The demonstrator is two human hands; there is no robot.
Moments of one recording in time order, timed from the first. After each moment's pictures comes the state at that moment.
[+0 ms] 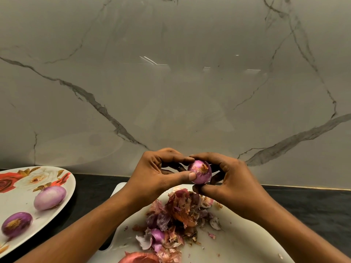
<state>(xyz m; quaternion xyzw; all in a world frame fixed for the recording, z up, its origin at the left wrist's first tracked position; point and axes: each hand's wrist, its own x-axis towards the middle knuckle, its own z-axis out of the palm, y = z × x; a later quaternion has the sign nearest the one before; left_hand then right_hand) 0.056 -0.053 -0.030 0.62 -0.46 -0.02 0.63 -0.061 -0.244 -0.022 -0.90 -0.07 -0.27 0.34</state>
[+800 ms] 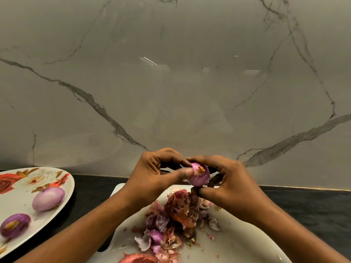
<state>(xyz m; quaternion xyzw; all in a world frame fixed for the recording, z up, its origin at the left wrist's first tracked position) 0.057 -0.053 -0.030 0.62 -0.46 -0.01 0.64 -0.061 -0.245 -0.023 -0.91 -0.07 -0.27 0.32</state>
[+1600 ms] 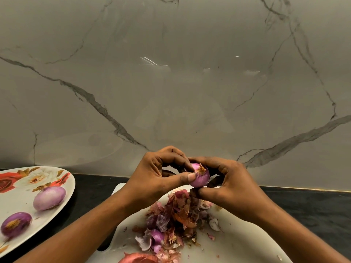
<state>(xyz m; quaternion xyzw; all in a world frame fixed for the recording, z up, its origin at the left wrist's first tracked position) 0.055 -0.050 -0.028 0.61 -0.49 -0.02 0.61 -0.062 -0.244 -0.023 -0.89 -0.06 -0.24 0.37</state>
